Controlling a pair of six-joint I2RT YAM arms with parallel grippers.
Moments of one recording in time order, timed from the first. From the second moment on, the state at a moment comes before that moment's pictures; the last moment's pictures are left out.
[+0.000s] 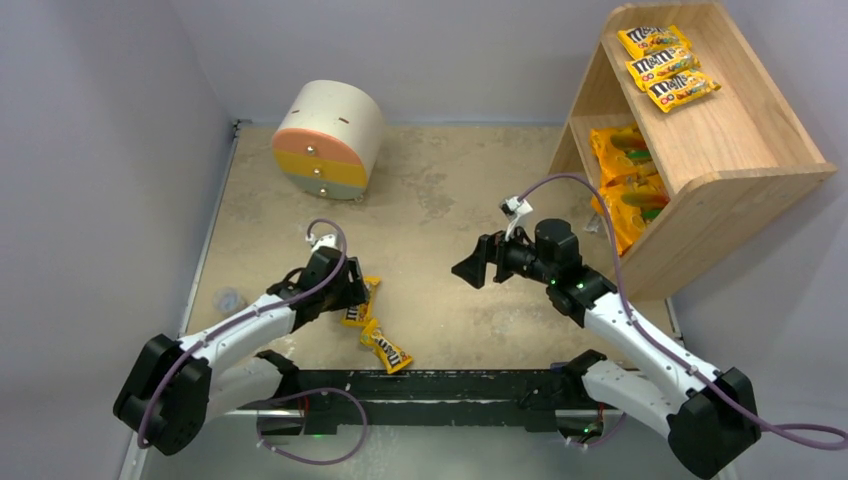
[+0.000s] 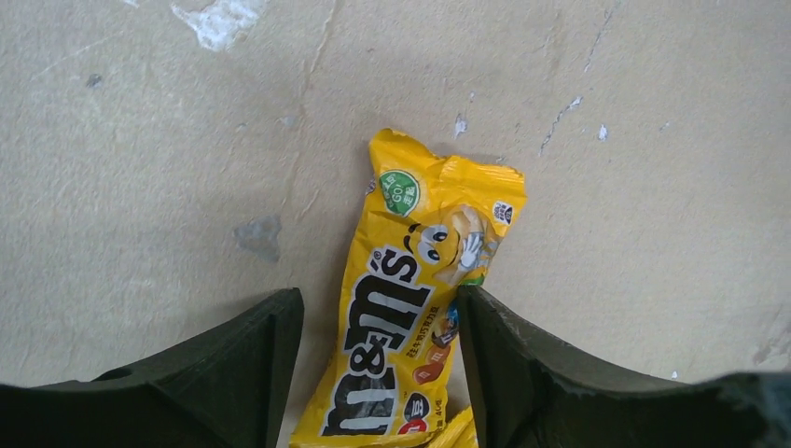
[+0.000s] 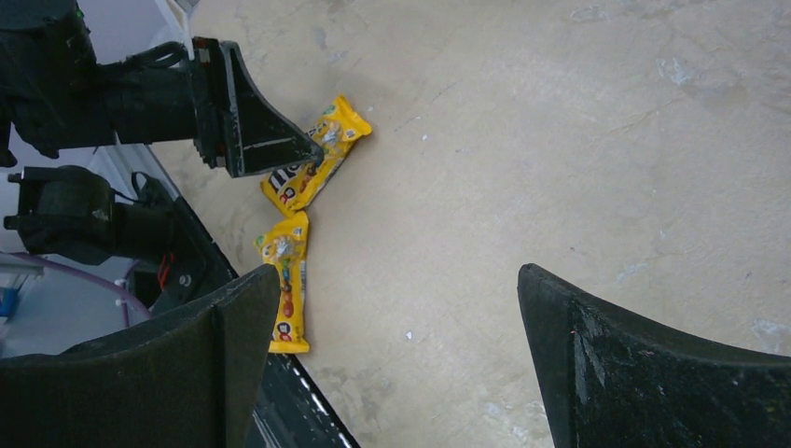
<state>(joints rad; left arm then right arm) -0.52 1.07 0.42 -0.27 -0.13 -0.72 0.51 0.94 0.60 -0.07 -0.43 0.41</state>
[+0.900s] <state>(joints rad) -0.52 1.13 0.61 -0.42 -0.05 -0.75 0.52 0.82 0.39 0.21 -0.37 0.56</state>
